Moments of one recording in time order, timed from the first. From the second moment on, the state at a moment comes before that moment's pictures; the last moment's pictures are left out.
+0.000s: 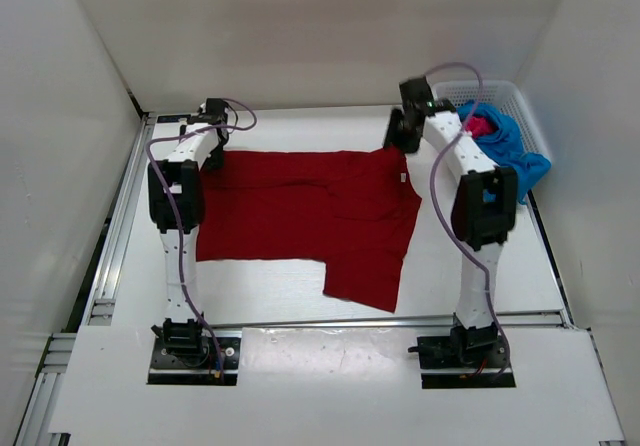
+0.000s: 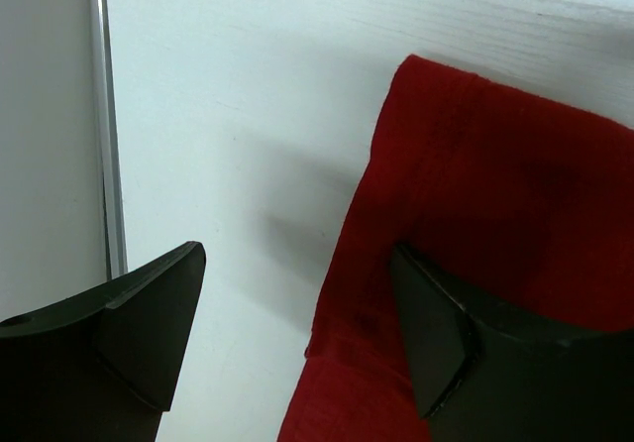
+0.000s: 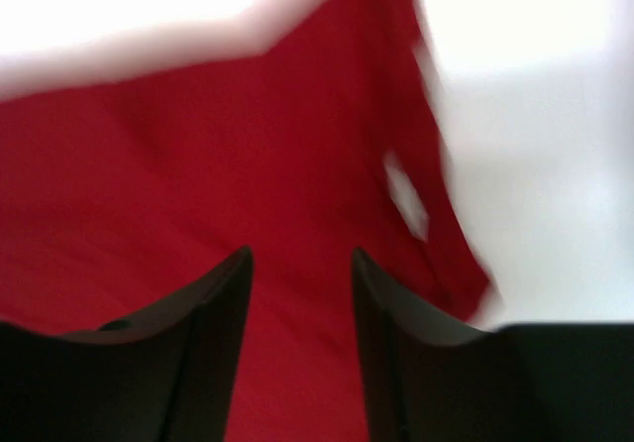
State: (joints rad) left arm -0.05 2.41 2.02 -0.76 -0.64 0.01; right arm 0.26 2.08 1.84 -0.81 0.01 0.44
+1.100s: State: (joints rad) left arm 0.01 2.55 2.25 -0.68 -0.56 0.01; right arm 0.17 2.52 2.19 -0.68 -0.03 0.97
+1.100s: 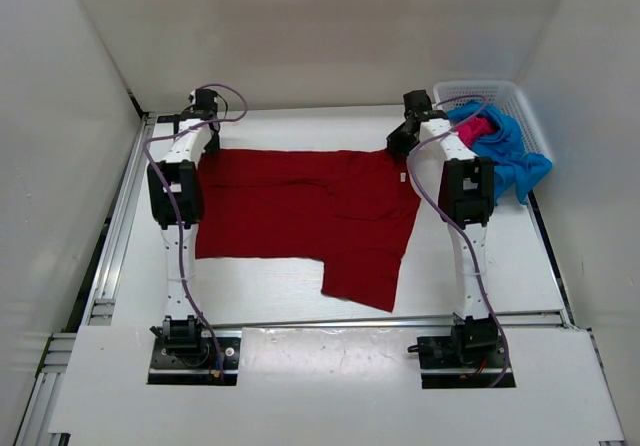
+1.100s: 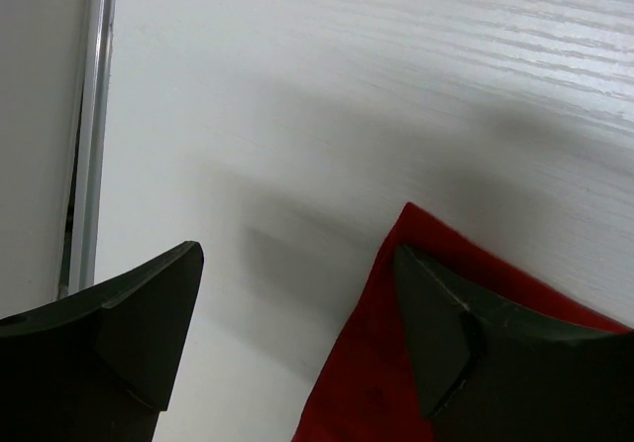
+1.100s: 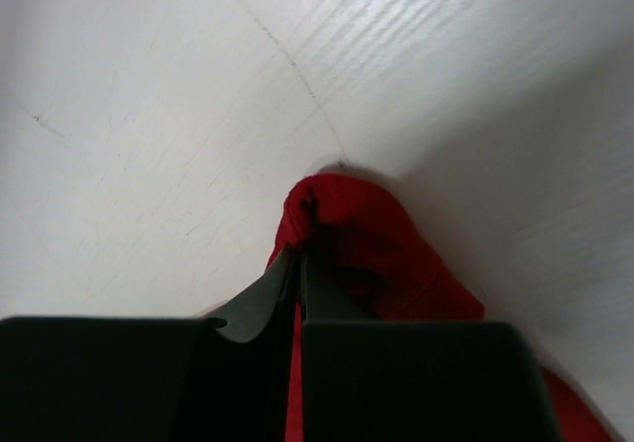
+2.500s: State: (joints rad) left arm 0.13 1.70 1.44 -0.79 -0.41 0.00; right arm 0.32 1.78 1.66 -0.60 0.13 0.62
